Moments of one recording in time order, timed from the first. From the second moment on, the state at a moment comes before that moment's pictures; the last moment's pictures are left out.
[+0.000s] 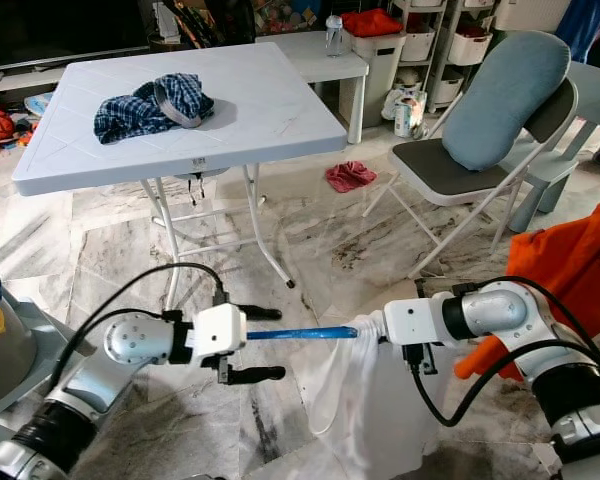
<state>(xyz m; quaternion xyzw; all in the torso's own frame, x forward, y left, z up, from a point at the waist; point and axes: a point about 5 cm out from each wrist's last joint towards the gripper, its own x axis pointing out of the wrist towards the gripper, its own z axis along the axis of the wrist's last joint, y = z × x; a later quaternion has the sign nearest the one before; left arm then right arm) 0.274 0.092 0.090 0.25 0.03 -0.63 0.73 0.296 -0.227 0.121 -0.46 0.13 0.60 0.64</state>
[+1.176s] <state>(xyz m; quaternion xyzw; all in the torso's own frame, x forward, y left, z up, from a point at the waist) 0.283 0.088 0.095 0.25 0.02 -0.64 0.72 0.294 -0.226 0.122 -0.45 0.13 0.61 0.64</state>
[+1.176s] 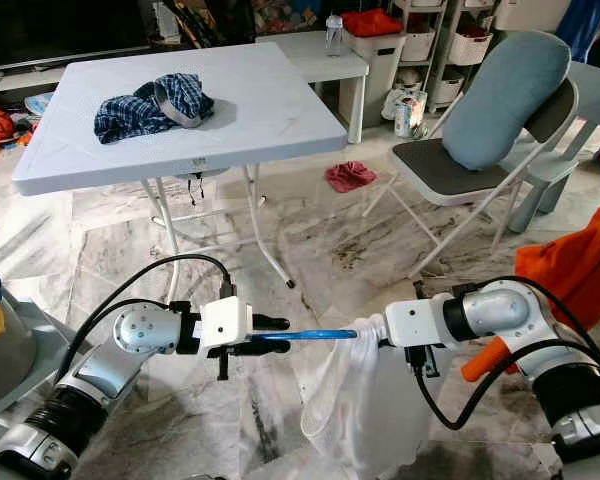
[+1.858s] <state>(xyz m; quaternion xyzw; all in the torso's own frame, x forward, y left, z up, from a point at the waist) 0.281 0.093 0.089 0.24 0.04 -0.64 0.73 0.300 -0.221 0.121 -0.44 0.13 0.60 0.66</state>
